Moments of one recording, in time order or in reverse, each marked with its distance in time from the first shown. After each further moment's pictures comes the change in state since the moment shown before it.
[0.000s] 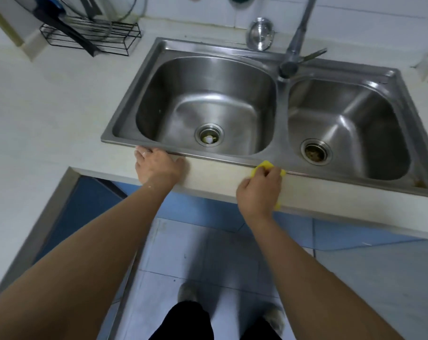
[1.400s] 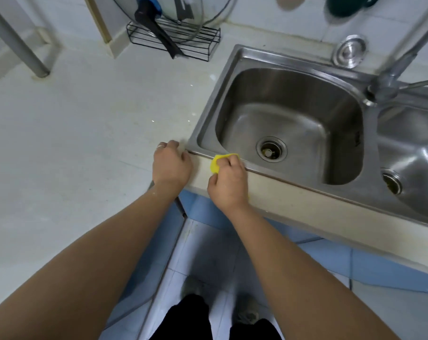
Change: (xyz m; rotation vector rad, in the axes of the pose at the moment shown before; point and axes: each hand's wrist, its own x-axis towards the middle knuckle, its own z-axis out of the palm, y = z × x) left_hand 0.079 -0.120 -0.067 -0.342 0.175 0.074; right_hand -0.025 -0.200 0.095 0.037 -0.301 -0.444
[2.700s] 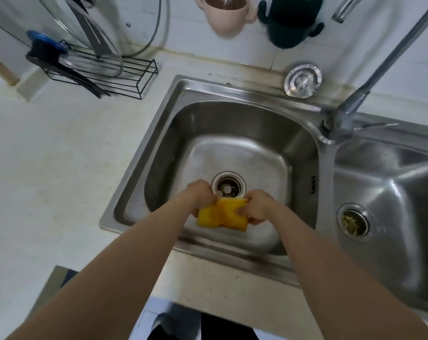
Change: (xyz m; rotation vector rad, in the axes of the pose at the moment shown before) left_hand 0.078 0.162 0.141 0.226 -0.873 -0.125; right_hand 0.138 0.200 -0.089 0.193 -0.677 0.559
